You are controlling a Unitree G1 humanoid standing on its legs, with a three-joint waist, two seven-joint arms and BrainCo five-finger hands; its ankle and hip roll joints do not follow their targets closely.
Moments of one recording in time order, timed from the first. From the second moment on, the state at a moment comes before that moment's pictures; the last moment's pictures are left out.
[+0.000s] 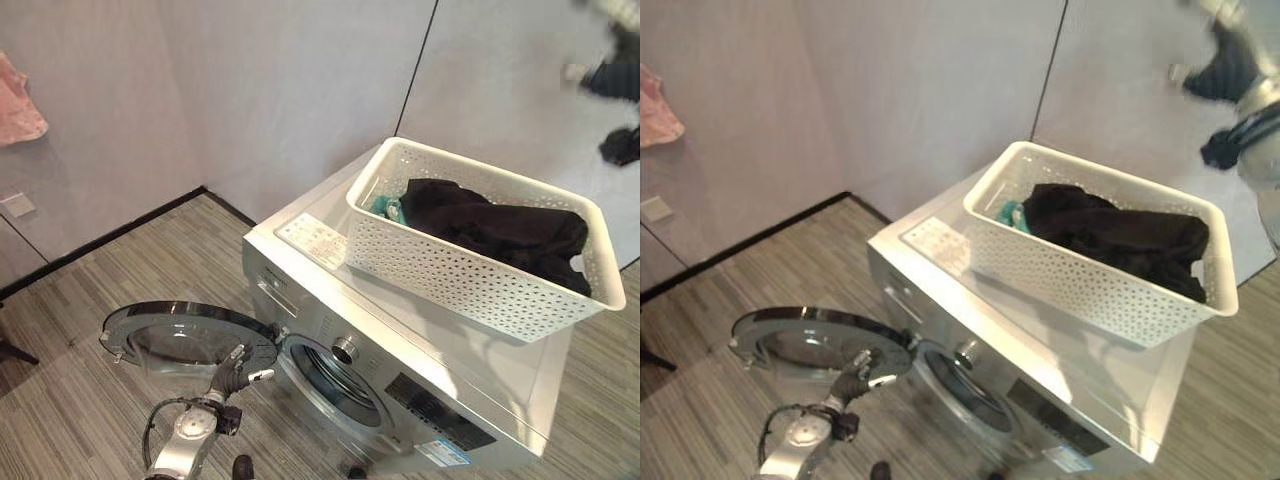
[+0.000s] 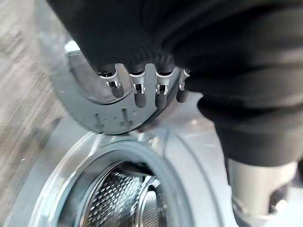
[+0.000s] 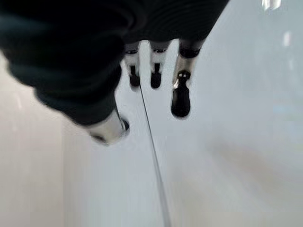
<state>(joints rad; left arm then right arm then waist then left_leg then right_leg) 0.06 0.35 -0.24 0.53 -0.24 -0.09 -0.05 -0.98 -1.24 0.50 0.38 0.07 0.02 0.03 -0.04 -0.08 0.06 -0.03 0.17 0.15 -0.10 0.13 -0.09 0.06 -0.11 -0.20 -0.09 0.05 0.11</state>
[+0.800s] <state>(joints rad) 0.11 0.36 -0.25 0.57 -0.24 -0.08 -0.10 -0.97 -1.43 0.91 0.30 0.23 0.01 0.33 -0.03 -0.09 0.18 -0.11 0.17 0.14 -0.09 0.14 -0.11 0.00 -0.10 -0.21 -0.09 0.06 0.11</state>
